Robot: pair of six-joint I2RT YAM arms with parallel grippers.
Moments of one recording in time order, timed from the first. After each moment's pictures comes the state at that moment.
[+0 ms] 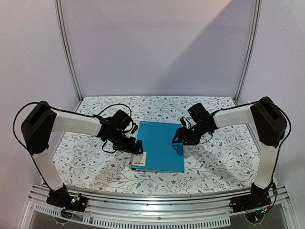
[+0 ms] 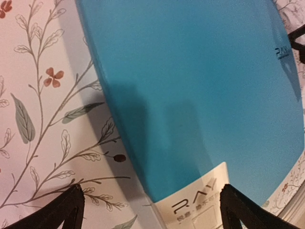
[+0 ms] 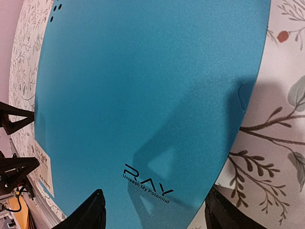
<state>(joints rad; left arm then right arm) -0.72 1.79 1.03 -0.35 0.14 -0.40 0.60 1.95 1.18 -0.28 -0.38 0.55</state>
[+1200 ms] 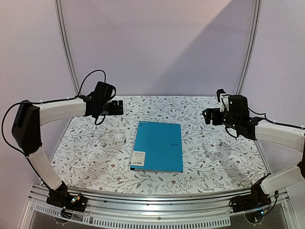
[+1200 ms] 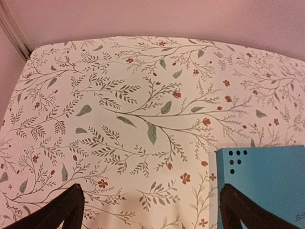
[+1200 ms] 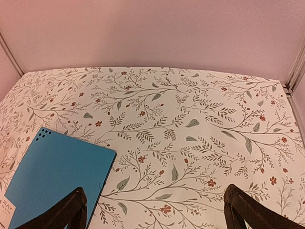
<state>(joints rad) -0.50 1.70 1.22 -0.25 -0.37 -0.37 0.45 1.30 0.76 0.10 0.15 0.22</state>
